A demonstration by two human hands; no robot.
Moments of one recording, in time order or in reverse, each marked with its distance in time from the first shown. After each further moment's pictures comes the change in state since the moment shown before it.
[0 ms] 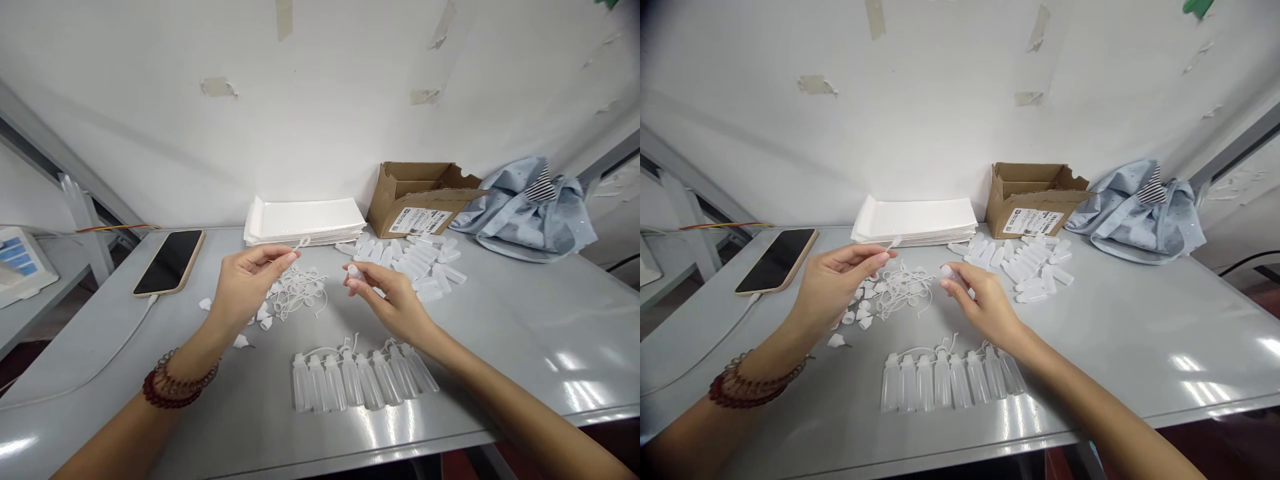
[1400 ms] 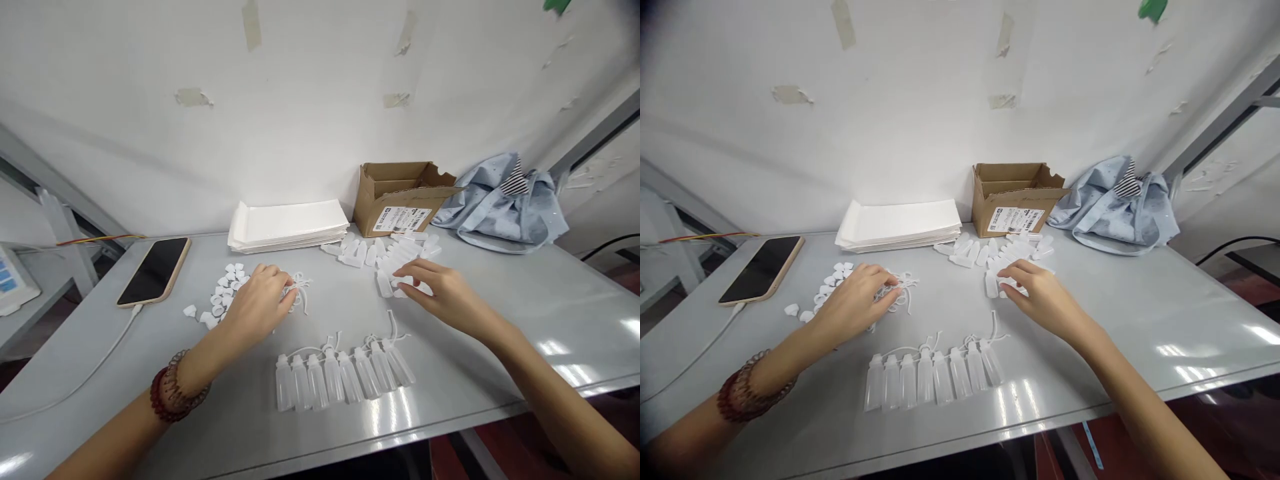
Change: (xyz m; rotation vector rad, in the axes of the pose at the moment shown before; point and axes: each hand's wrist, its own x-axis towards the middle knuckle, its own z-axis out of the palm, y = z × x) left_hand -0.008 -0.006 0.020 1.010 -0.497 0.183; right_hand -0.036 0.042 -0.095 -0.700 -0.167 0.084
